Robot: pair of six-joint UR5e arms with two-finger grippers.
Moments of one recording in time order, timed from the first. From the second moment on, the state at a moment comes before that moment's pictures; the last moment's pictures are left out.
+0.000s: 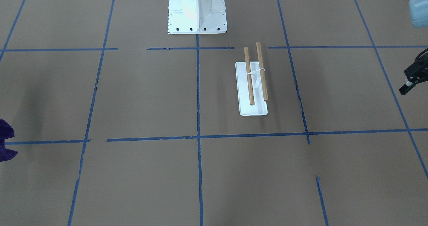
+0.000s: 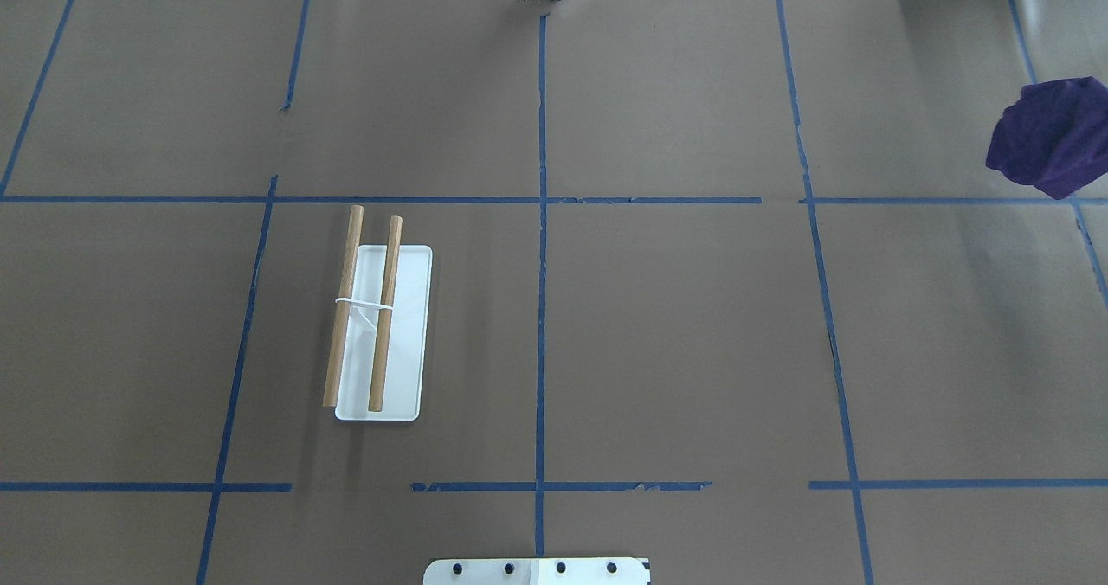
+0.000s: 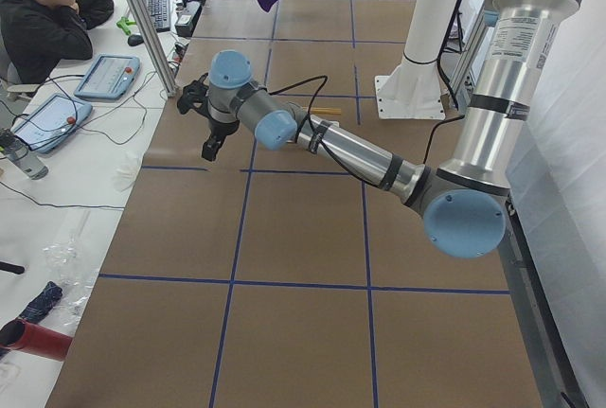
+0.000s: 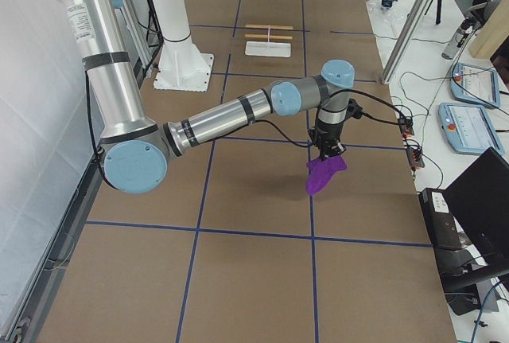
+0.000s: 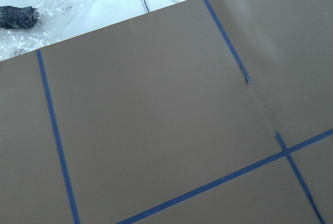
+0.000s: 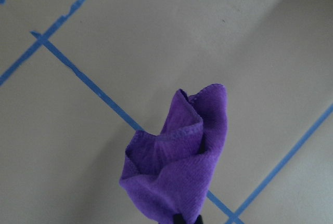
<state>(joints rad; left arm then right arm) -1.33 -1.84 -1.77 -1.89 -2.38 -0.43 1.30 -1.29 1.72 -1.71 2.19 -0.38</state>
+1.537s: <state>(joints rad) -0.78 -2.23 -1.73 -1.98 -2.20 -1.65 0.73 -1.07 1.87 -1.28 2.03 0.24</state>
